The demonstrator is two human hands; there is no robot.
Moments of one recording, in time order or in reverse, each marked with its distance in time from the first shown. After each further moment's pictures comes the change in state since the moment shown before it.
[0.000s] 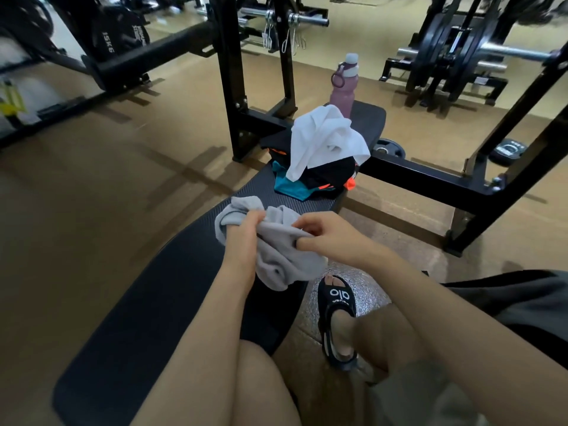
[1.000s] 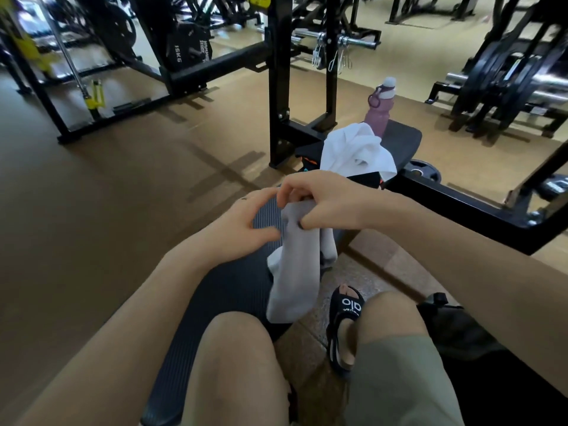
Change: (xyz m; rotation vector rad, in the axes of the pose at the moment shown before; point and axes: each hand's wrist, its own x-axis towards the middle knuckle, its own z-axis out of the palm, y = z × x) left_hand -0.071 0.065 -0.056 0.997 -0.385 0.543; right_hand -0.027 -0.124 -0.035 -0.386 -0.239 -0.335
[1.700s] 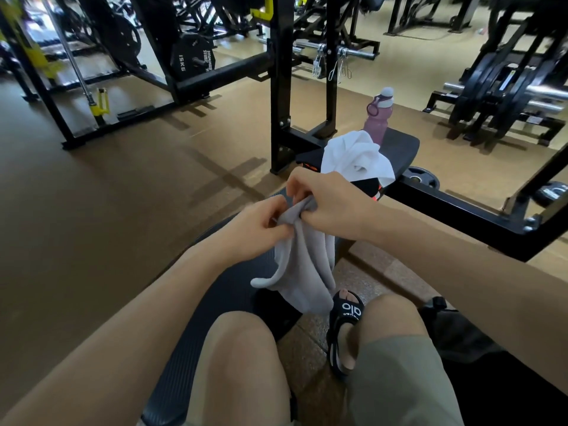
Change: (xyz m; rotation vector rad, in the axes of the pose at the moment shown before) left_hand 0.003 0.018 0.008 -0.024 0.045 0.037; right_hand -0.002 0.014 0.013 -0.138 0.259 -0.147
